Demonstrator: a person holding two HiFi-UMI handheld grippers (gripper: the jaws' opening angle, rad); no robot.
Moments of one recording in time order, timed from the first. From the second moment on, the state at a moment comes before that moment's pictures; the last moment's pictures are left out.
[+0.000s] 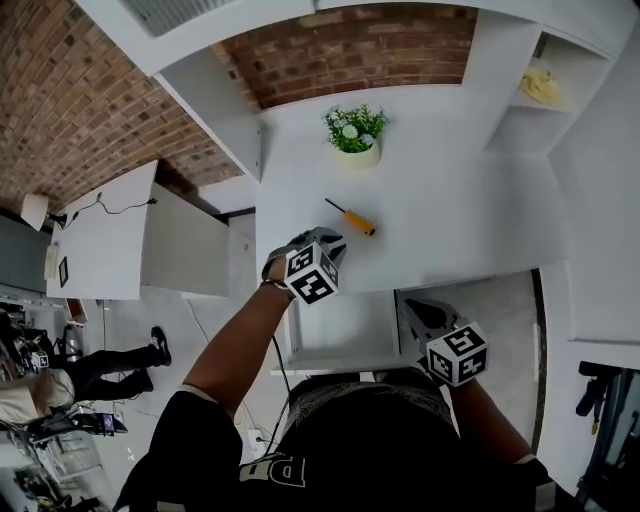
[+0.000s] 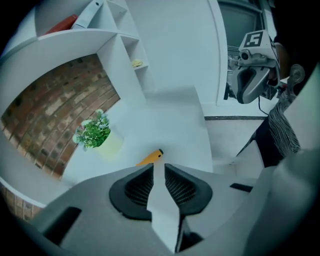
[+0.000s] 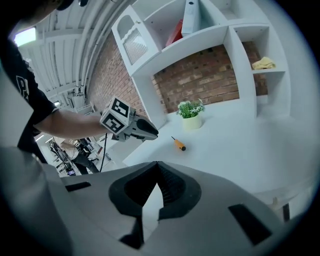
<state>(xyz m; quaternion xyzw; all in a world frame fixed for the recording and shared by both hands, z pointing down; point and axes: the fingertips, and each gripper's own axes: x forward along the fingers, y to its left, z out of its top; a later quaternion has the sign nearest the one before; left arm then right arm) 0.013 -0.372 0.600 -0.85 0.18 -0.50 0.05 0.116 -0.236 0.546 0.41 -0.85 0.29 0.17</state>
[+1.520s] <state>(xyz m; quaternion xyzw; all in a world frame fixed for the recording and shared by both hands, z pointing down) 0.040 -0.455 0.723 -0.70 -0.13 -0.69 0.14 0.185 -0.203 0.583 0.47 -0.79 0.35 0.16</state>
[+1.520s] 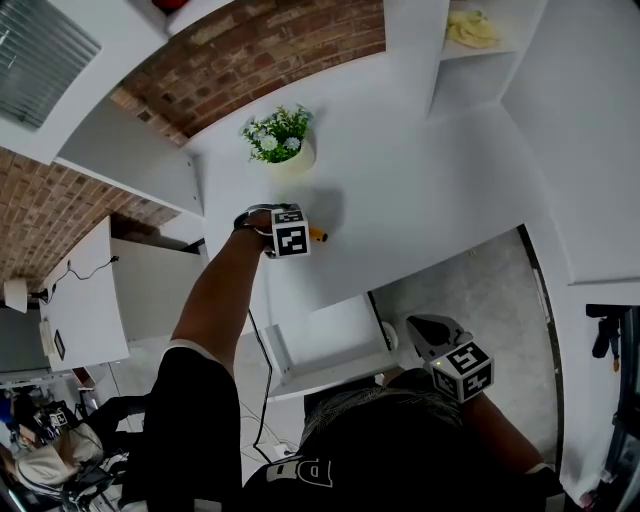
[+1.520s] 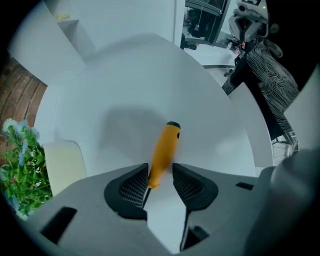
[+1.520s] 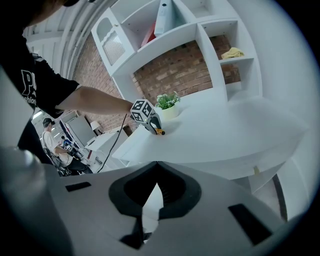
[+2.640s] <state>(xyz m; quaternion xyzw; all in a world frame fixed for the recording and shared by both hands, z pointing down) -0.008 -0.413 0.625 -0.78 0.04 -0.62 0.04 0.145 -0.210 0.549 0.44 -0.83 0.30 0.16</state>
